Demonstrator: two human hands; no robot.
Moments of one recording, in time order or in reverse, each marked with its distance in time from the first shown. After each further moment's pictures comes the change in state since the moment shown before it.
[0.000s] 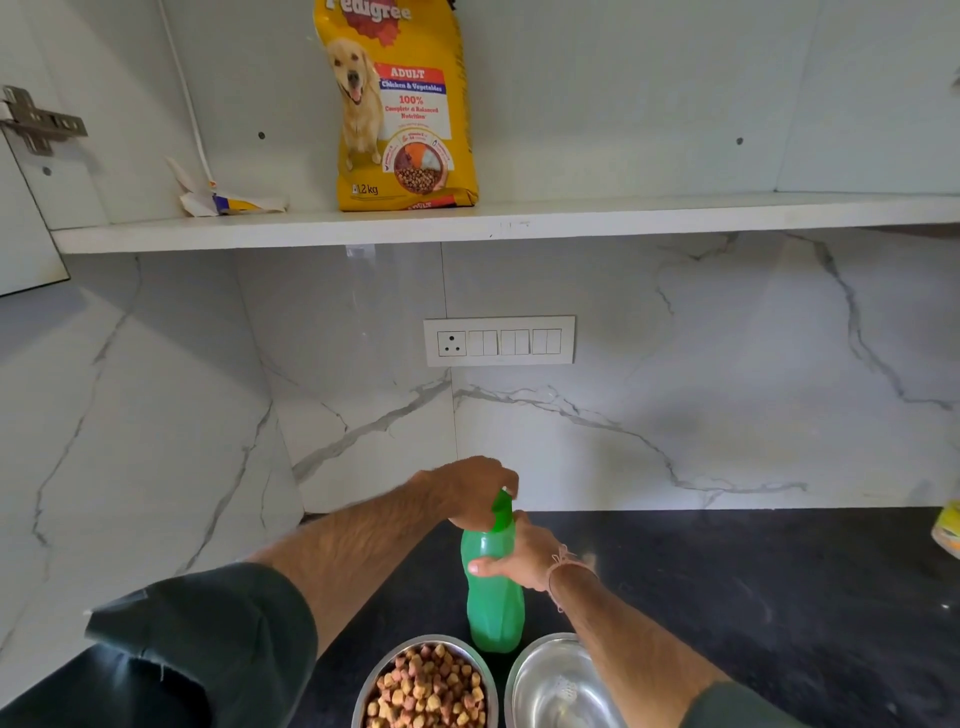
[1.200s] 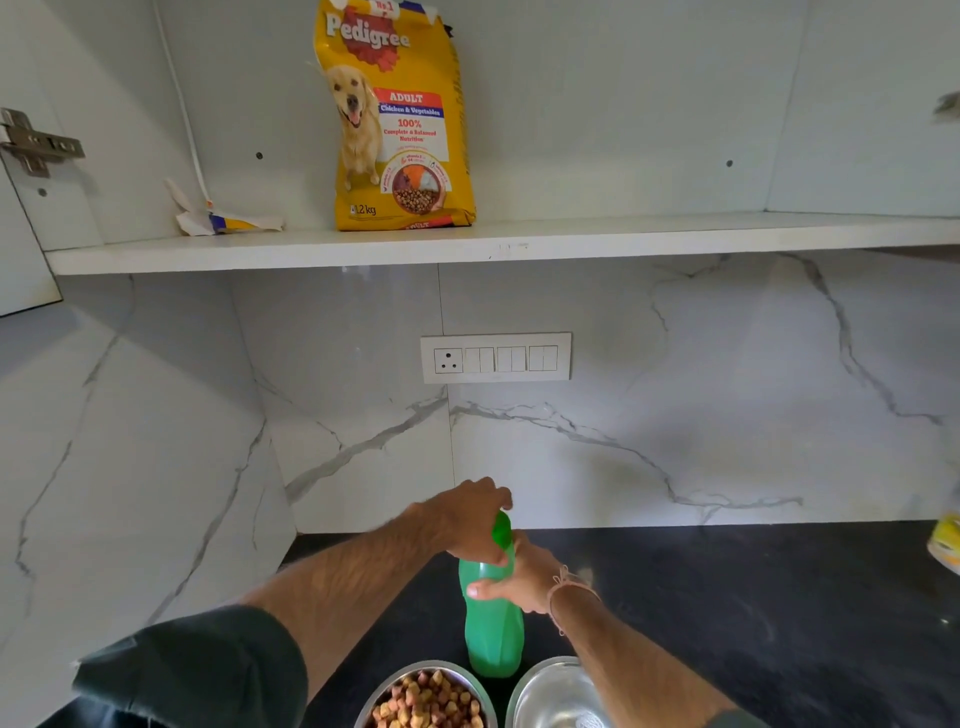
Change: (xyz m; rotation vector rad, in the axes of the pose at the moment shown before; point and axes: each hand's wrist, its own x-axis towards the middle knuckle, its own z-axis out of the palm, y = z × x) left_hand -0.005 0.001 0.008 -0.090 0.015 -0.051; right_hand 0.001 0.001 0.000 0.012 -0.001 -0.033
